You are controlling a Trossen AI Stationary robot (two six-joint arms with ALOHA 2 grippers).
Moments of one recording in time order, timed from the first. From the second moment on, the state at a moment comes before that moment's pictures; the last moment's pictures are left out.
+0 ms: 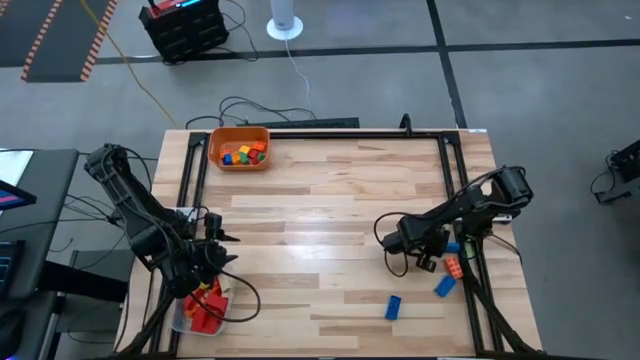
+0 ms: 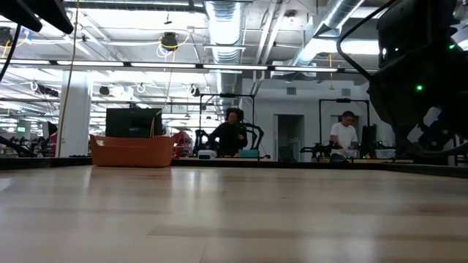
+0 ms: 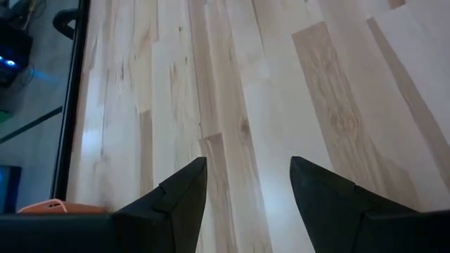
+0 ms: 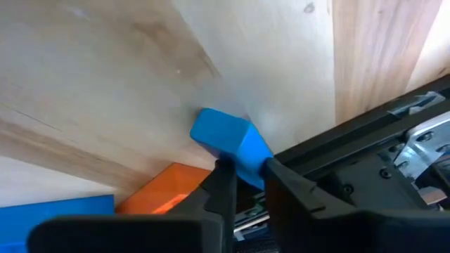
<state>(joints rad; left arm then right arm) -0.89 1.07 0.96 -1.04 -0.77 -0.44 0.25 1.68 0.74 -1.22 -0.18 0.70</state>
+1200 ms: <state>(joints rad) -0.89 1.07 0.96 -1.07 -0.71 -0.49 0.28 1.68 0.95 -1.30 -0.02 0.94</state>
